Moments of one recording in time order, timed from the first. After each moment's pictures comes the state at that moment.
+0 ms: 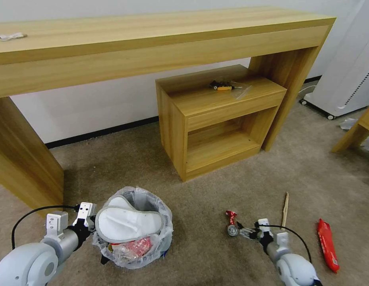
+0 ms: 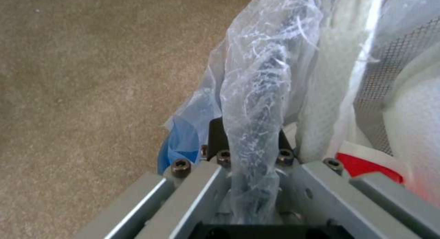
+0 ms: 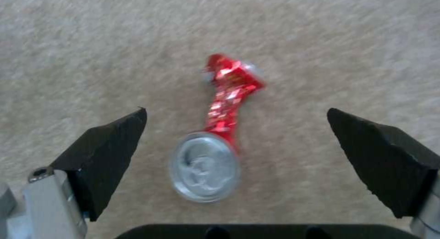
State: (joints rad) left arm 1.63 -1.04 -0.80 -2.16 -0.63 0.74 0.14; right arm -1.34 1.26 0.47 1.49 0.27 -0.26 -0.19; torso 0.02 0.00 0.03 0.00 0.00
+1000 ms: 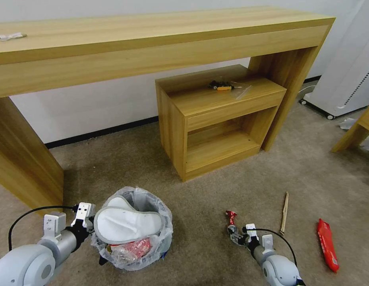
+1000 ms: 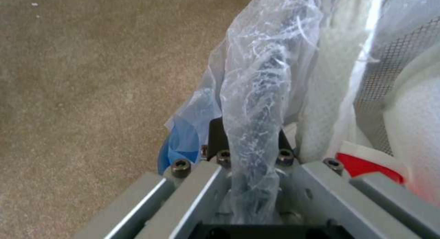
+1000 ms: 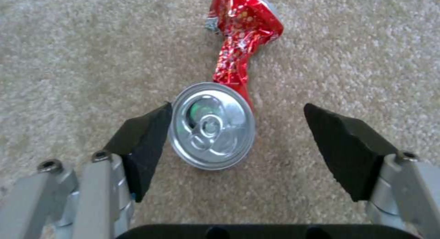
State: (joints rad) left arm 1.64 -1.03 -0.81 -2.18 -0.63 0.74 0.15; right arm -1.32 1.30 0.46 1.40 0.22 -0.26 -0.18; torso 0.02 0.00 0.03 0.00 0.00
